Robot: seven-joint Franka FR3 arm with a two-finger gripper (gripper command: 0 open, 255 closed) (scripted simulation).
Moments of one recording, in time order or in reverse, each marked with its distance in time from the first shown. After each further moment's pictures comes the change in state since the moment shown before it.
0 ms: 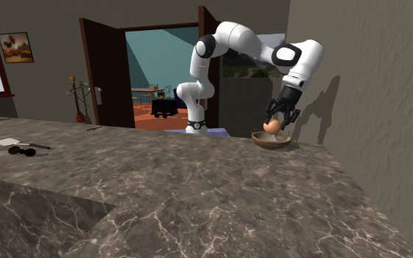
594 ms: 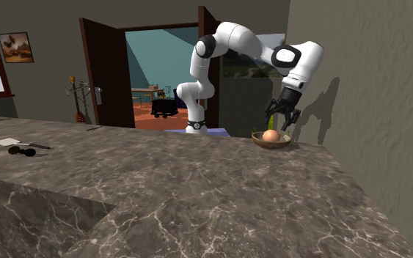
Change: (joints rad) arm -0.001 0.001 0.000 -0.012 -0.002 0.013 0.006
